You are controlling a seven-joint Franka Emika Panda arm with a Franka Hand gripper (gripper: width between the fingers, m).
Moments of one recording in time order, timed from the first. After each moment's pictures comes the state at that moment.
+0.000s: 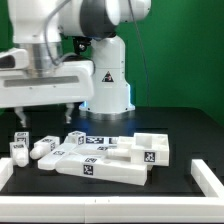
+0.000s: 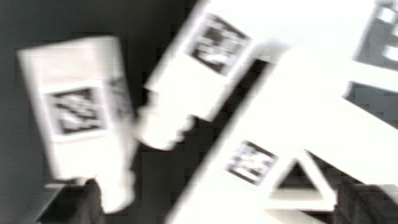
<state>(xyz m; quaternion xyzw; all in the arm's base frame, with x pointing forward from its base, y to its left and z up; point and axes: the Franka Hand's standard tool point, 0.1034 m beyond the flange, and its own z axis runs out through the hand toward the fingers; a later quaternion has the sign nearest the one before) 0.413 -0.114 0.074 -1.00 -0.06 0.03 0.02</state>
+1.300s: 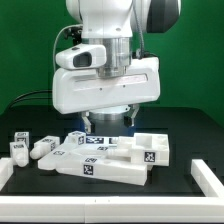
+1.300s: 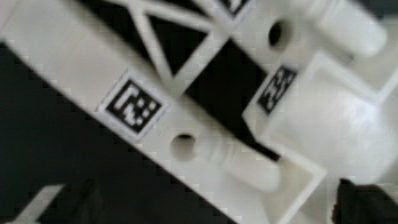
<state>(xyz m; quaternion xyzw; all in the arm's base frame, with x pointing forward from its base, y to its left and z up) 0.481 -0.019 0.088 -0.98 -0.19 0.00 0.02</state>
